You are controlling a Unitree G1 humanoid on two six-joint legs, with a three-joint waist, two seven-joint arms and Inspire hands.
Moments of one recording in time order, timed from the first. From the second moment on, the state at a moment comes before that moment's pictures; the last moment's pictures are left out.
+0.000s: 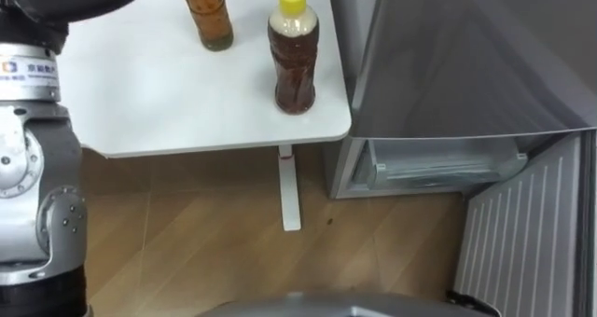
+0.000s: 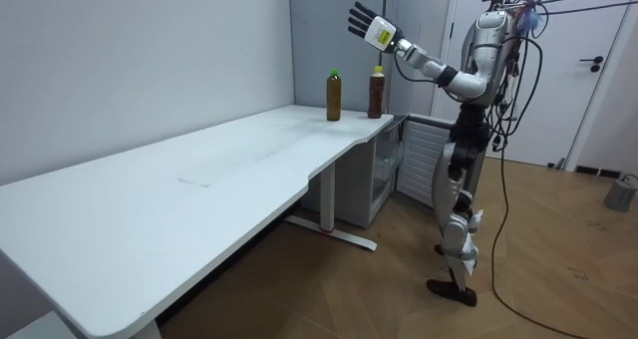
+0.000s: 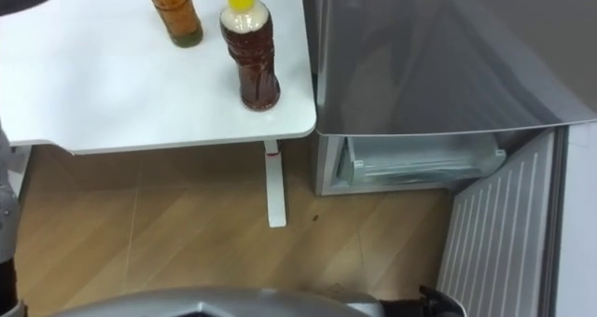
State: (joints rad) left arm 0.03 0.30 0.22 -0.49 -0.41 -0.04 -0.03; right arm 0.12 -0.26 -0.10 1.29 0.07 -0.02 0.10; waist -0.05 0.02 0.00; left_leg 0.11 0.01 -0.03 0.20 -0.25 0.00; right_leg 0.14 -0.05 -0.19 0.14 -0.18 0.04
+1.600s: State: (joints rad) left arm 0.04 0.25 0.01 -0.44 -0.48 0.05 -0.34; right arm 0.08 -0.26 -0.06 1.33 0.06 0.02 0.05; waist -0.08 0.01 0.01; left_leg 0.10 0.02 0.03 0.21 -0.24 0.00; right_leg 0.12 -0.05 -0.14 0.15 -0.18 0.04
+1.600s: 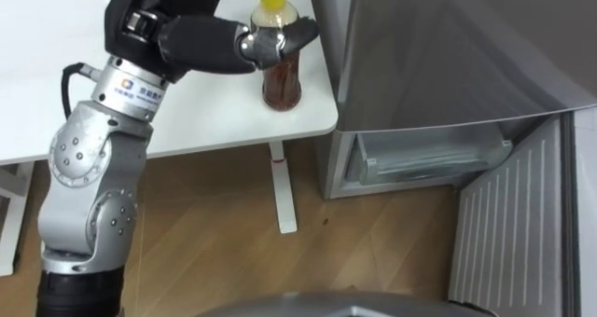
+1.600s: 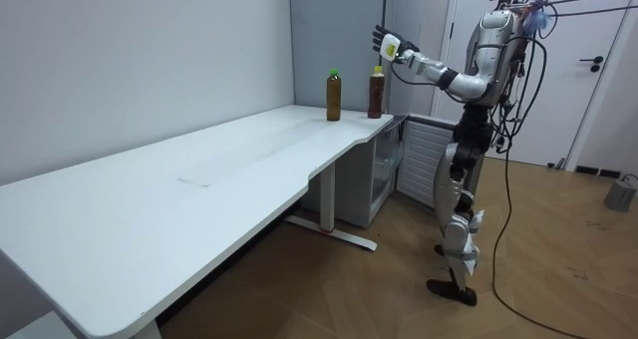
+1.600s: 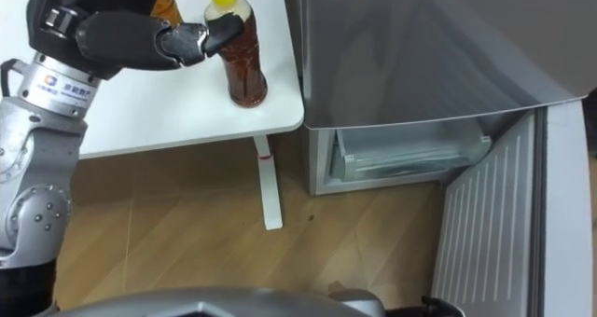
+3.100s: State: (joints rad) left arm 0.08 0.25 -0.04 -0.26 -0.42 0.07 -0.25; right arm 0.10 -0.26 -0.02 1.32 -0.05 0.08 0.02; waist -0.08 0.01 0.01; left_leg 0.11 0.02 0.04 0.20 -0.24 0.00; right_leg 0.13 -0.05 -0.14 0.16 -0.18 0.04
